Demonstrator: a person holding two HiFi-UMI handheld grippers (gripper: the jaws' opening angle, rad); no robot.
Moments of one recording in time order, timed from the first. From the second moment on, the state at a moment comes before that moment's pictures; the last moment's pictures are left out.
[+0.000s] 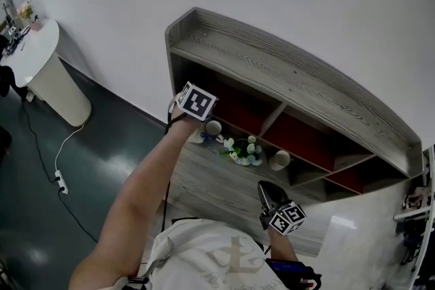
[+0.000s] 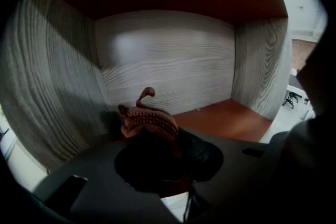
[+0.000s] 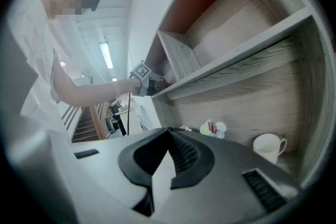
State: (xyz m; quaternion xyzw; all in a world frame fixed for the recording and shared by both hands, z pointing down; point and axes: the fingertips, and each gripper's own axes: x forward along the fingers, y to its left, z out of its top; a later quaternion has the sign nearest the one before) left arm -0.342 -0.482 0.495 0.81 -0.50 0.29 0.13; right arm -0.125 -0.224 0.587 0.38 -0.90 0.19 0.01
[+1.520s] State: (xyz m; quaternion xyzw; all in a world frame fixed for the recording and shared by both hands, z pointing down) left arm -0.317 -0.317 0.562 0.86 -0.49 0.07 0.13; right arm -0.098 -0.208 0.586 0.40 -0.90 0.18 0.00
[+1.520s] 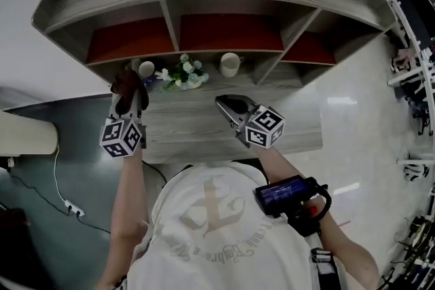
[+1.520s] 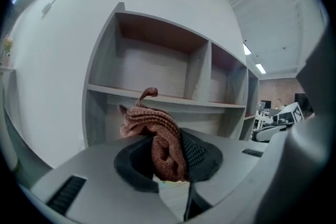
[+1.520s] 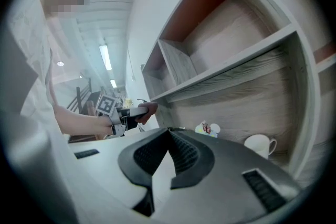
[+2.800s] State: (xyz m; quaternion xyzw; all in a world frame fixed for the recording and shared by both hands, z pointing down) left arm -0.190 -0.195 0.606 0.94 -0.29 0.09 0.16; right arm -0.062 -0.171 0.591 0.44 -0.88 0.17 0.00
